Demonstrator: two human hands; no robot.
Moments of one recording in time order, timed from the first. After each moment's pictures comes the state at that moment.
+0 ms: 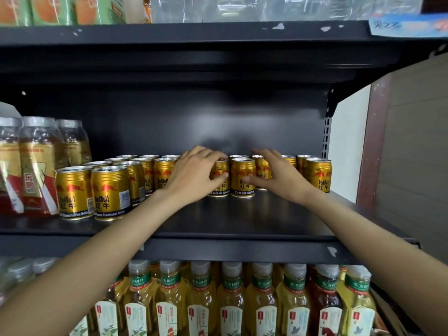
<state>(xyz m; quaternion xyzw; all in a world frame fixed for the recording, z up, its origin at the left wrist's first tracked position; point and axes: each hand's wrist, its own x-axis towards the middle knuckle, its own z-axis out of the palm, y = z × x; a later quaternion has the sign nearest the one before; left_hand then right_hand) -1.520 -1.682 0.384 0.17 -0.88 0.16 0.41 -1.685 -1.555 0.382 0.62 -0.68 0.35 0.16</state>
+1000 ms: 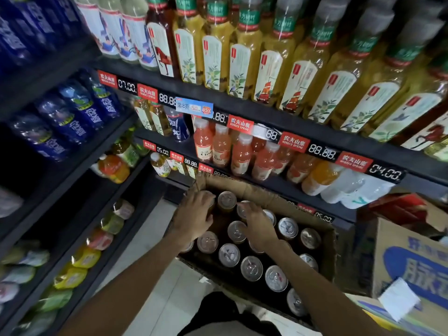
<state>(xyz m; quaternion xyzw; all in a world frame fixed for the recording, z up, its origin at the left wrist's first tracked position) -1.258 -1.503 -0.103 0.48 -0.87 -0.09 0.00 -1.439 -1.434 -0.089 0.64 -0.72 0.08 -0.26</state>
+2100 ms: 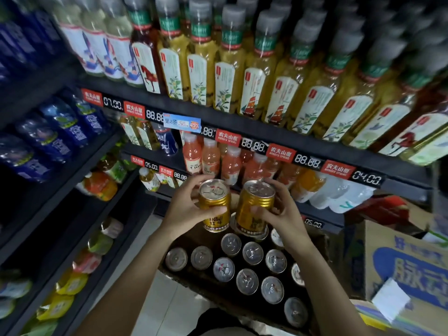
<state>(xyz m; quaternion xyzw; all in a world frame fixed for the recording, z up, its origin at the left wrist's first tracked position) -1.271 -1.511 0.008 0.42 -0.66 -0.53 0.31 -1.472 -1.412 0.025 0.42 -0.61 0.52 -0.44</state>
